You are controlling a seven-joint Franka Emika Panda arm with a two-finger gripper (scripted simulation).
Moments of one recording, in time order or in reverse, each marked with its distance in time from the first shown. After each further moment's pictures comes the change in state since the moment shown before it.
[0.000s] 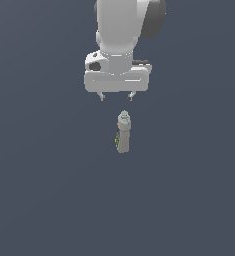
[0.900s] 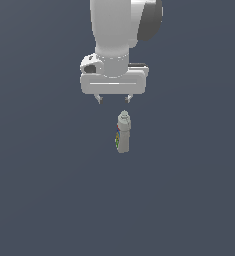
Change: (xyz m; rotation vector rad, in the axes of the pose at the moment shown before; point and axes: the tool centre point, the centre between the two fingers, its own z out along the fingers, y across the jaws) arm 0.010 0.009 0.003 0.015 0.008 0.032
